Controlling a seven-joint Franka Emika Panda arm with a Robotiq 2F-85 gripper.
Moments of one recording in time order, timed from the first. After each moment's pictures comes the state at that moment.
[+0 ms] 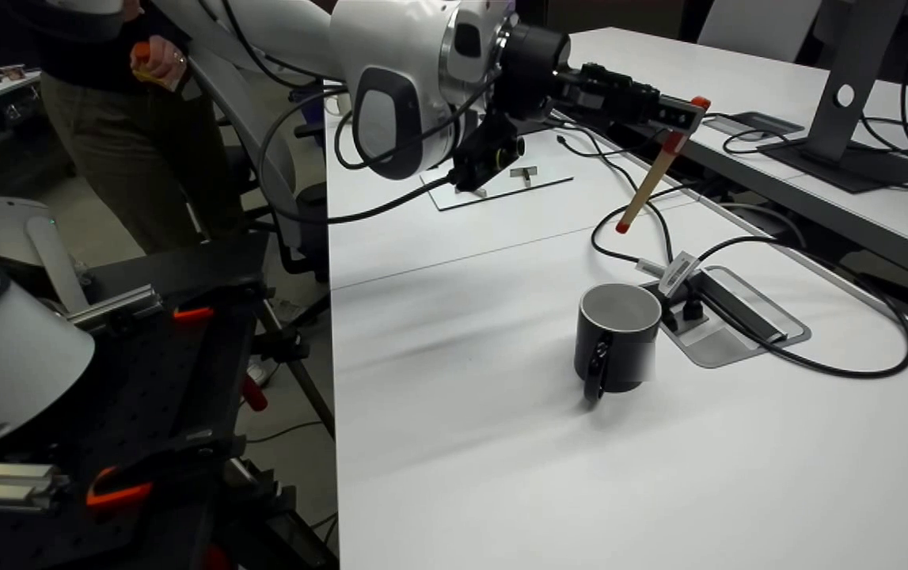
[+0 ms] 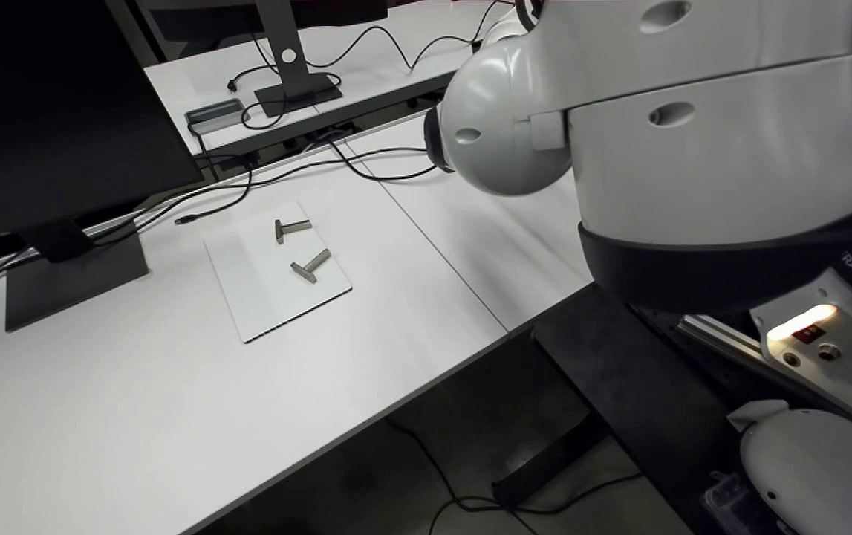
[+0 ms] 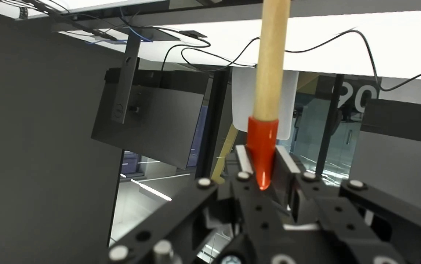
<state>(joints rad) 1.42 1.46 -0.99 -2.12 1.59 3.45 0.00</state>
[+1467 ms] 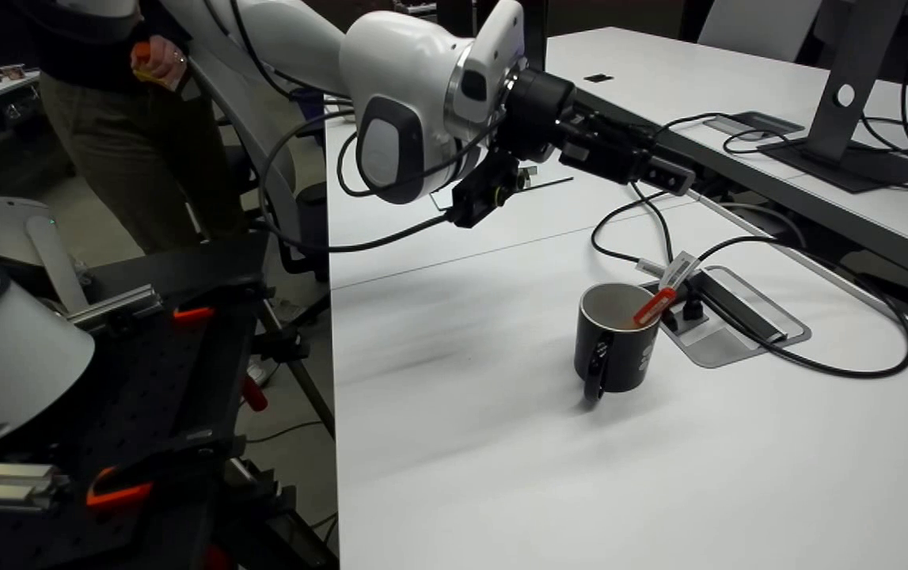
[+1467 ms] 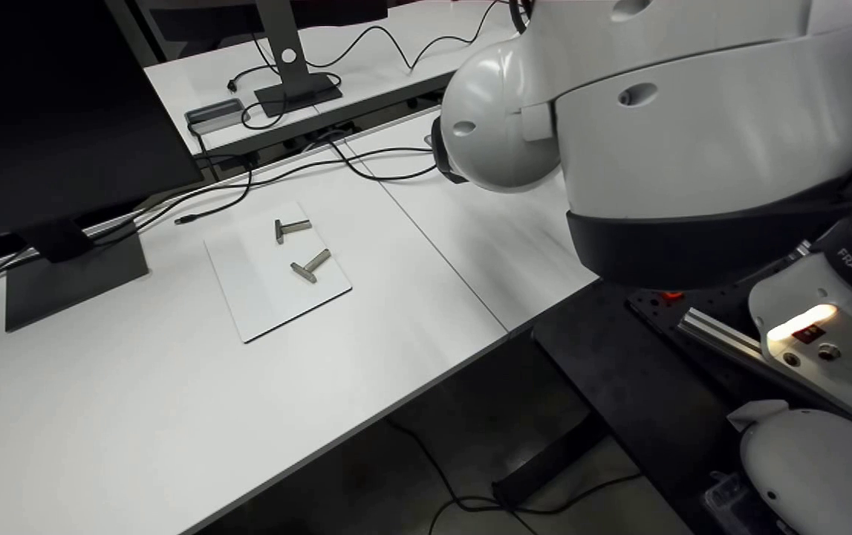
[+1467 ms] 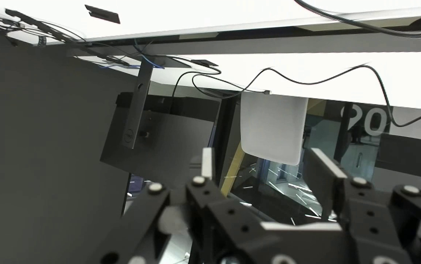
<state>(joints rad) 1.36 1.46 -0.93 -2.10 1.59 3.45 0.00</state>
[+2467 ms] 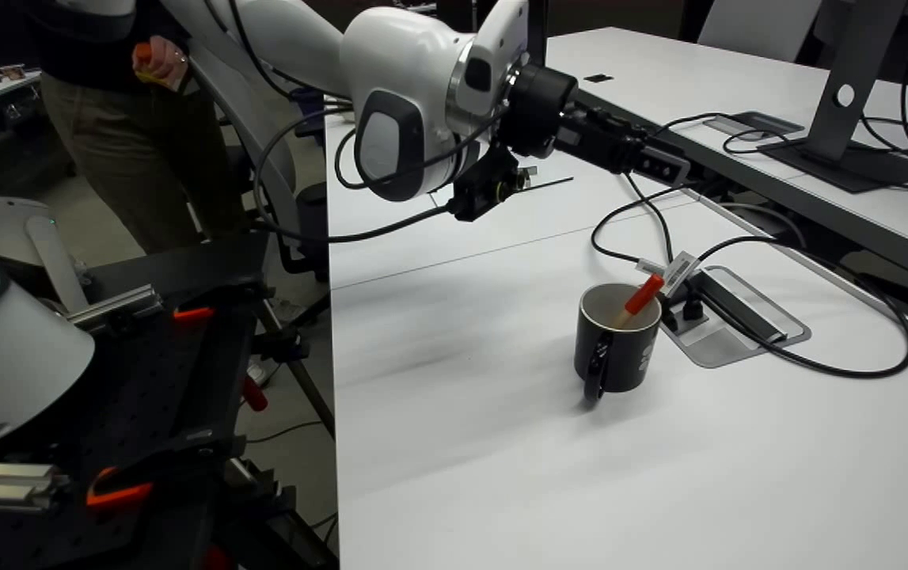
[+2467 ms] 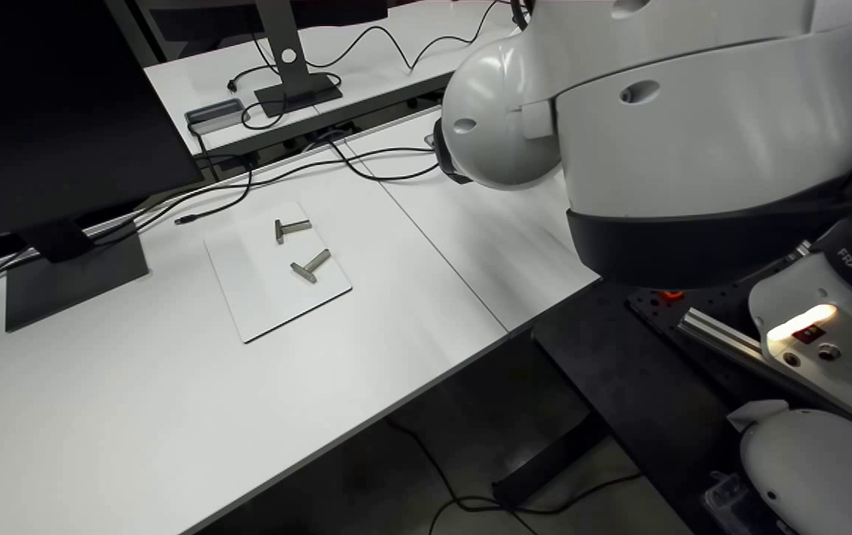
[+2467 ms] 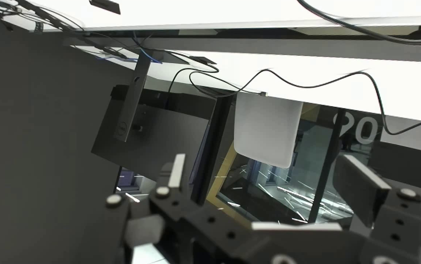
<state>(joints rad) 1.36 1.46 -0.93 -2.12 1.53 3.45 -0.01</state>
